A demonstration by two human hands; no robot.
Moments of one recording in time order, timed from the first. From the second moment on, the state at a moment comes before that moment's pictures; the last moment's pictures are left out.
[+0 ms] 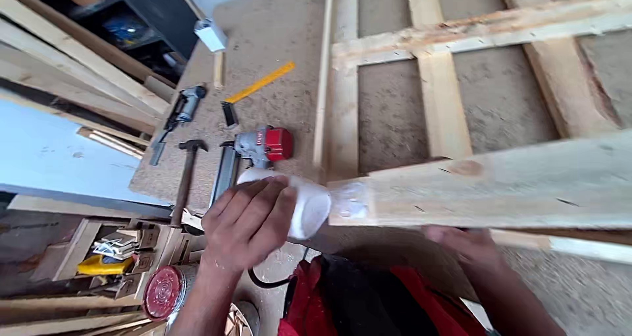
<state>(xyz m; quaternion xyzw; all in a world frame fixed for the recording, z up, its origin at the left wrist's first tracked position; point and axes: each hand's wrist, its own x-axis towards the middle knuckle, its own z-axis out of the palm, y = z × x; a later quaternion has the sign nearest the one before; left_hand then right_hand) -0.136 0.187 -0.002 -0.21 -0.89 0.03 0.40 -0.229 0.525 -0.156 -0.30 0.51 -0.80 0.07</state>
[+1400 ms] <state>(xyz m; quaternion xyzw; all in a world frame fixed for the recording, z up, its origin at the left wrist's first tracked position) -0.192 0.075 -0.154 0.30 -0.89 -0.33 -0.05 -0.269 0.410 -0.068 -0.43 0.79 -0.37 0.22</state>
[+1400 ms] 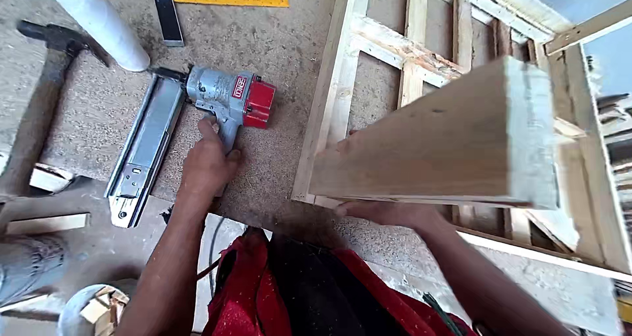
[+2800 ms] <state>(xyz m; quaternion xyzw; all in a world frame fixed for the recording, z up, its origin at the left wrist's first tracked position) -0.170 0.460 -0.029 0.35 -0.91 -0.10 -0.19 -0.457 0.306 -0.158 -0.87 0.42 -0.27 -0.01</state>
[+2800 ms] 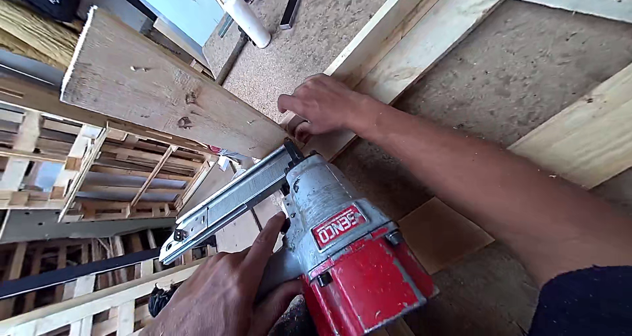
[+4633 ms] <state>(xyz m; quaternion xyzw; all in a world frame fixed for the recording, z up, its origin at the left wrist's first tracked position) -0.146 0.096 -0.145 0.35 -0.91 -0.20 -0.10 -0.434 0.287 -0.131 -0.63 0.70 0.06 0.32</state>
